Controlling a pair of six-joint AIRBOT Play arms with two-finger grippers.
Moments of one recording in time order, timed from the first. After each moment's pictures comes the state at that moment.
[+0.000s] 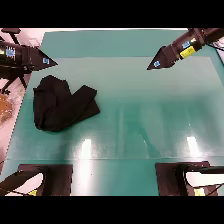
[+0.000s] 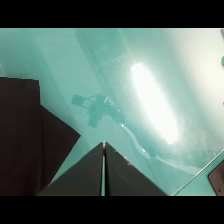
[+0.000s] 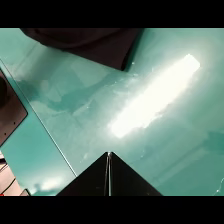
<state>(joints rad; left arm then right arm) -0.02 -1.09 1.60 0.90 -1.41 -1.36 0.15 -1.49 2.04 -0.86 1.81 1.35</state>
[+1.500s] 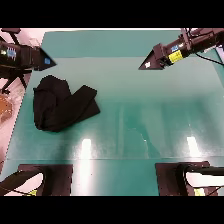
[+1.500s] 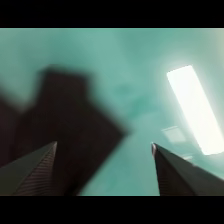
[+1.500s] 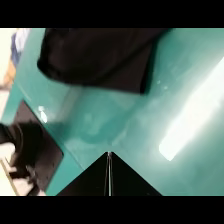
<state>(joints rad) -0.02 -1.11 1.60 1.20 -1.40 -1.45 0.15 -1.45 1.83 -0.77 1.57 1.51</state>
